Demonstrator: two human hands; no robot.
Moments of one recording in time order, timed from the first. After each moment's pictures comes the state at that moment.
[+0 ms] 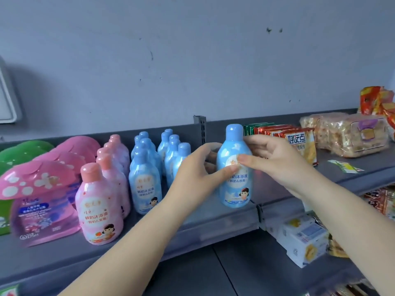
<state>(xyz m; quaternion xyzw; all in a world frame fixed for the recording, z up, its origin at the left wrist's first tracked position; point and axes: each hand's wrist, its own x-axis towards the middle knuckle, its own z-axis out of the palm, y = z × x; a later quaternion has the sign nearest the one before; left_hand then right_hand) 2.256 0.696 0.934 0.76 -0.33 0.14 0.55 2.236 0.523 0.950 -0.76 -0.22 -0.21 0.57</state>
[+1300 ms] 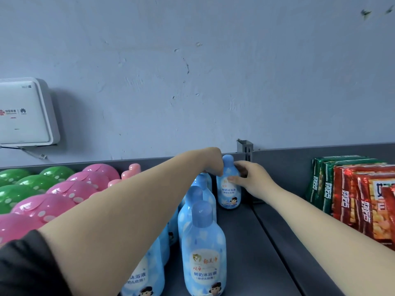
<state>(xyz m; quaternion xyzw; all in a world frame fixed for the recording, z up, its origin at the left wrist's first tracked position) 2.511 0.692 1.008 1.00 -0.07 0.01 0.06 2.537 0.551 0.929 -0.86 -0.23 -0.15 0.44</state>
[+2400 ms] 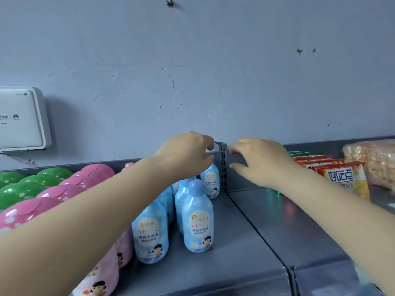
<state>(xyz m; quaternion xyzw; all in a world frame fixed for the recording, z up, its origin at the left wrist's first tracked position) 2.349 0.713 1.034 0.93 -0.24 0.27 0.01 2.356 0.534 1.008 -0.90 -0.21 -0.37 -0.03</state>
